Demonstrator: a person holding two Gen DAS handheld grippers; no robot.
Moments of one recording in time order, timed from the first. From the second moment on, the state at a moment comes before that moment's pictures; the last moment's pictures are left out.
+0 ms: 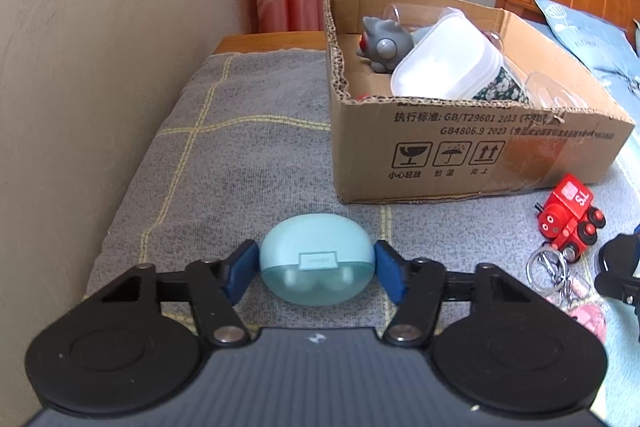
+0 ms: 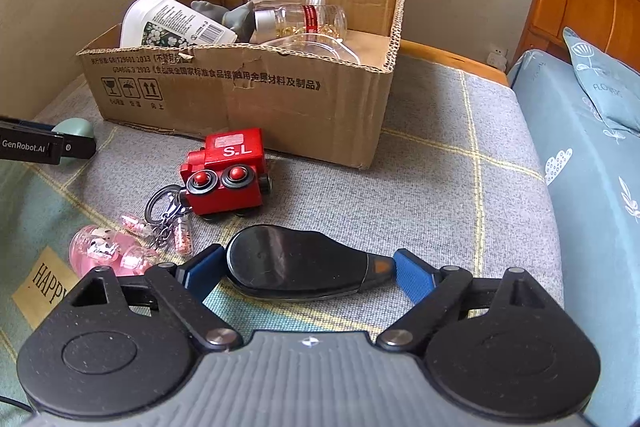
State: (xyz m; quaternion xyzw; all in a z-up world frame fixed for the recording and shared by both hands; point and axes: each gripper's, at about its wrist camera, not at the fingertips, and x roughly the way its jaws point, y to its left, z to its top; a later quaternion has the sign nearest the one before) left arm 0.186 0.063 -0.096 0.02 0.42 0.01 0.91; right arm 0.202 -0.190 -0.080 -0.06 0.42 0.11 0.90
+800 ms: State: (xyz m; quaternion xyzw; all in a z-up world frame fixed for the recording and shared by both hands) left arm 0.160 0.060 -0.078 0.06 0.44 -0.05 0.89; right arm 0.184 -0.200 -0.048 -0.09 0.41 0.16 0.89
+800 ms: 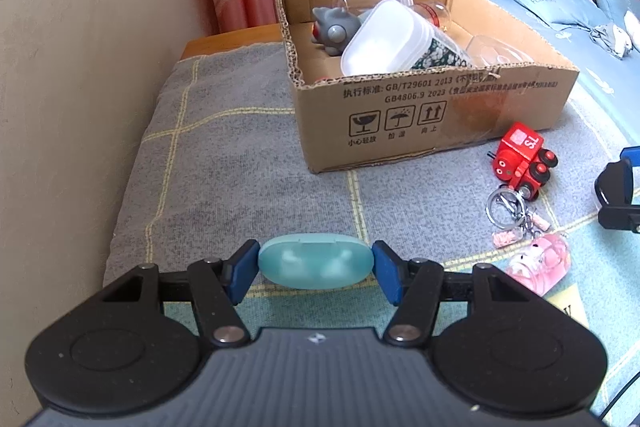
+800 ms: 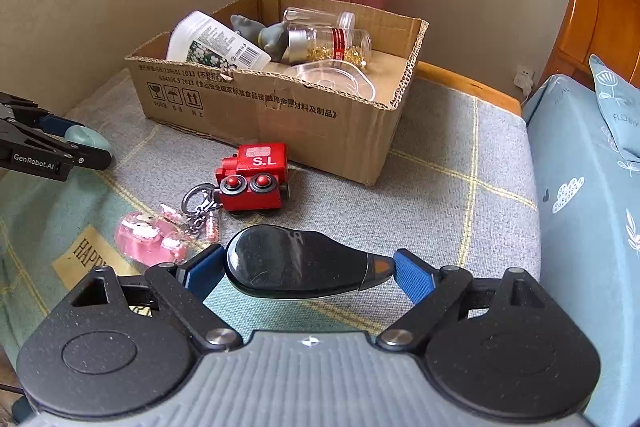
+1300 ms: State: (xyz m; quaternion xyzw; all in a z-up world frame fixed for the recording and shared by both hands) left arm 0.145 0.047 -0.033 0.08 0.41 -0.09 0.90; right arm 0.204 -0.198 -0.002 -0.10 0.38 0.20 0.90
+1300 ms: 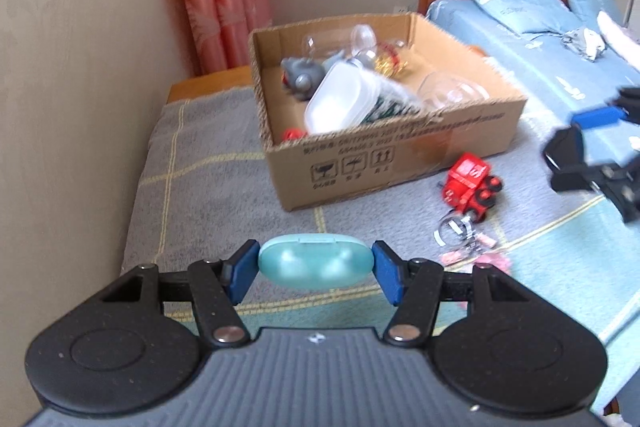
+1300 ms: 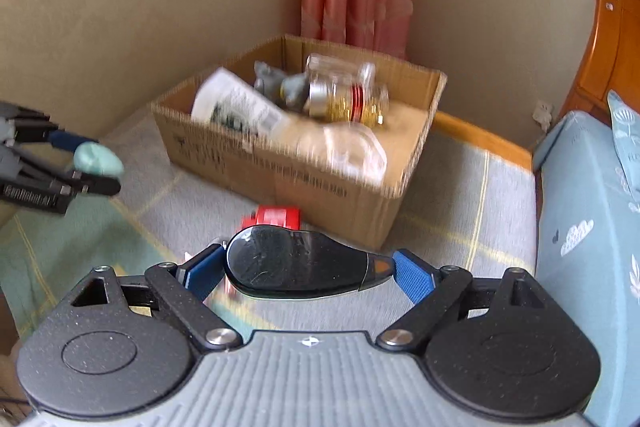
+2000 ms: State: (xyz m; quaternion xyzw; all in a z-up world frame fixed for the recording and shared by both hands) left arm 0.137 0.039 0.006 0.09 0.38 -0.11 0.91; right arm 0.334 -0.175 0.029 -0.09 0.38 0.19 0.90
